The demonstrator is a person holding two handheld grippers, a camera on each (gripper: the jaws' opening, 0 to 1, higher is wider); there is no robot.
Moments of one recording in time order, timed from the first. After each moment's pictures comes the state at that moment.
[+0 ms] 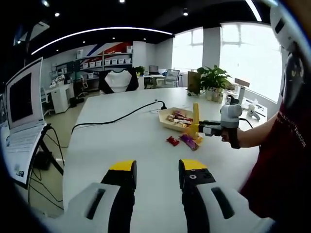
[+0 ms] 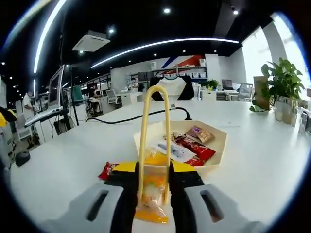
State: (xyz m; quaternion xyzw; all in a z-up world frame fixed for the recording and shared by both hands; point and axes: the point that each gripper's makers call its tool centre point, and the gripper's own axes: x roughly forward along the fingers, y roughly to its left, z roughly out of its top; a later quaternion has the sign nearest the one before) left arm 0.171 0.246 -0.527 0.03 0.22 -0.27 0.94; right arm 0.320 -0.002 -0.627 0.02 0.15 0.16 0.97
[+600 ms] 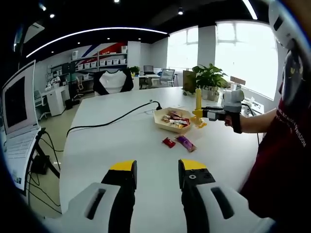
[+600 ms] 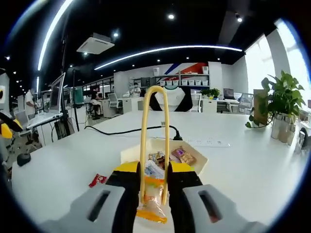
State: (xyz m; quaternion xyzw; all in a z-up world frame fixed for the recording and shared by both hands) left arm 0.175 0.234 -0.527 0.04 0.21 -0.29 0.93; right arm 0.334 -0.050 -0.572 -0.01 0.11 0.17 0.98
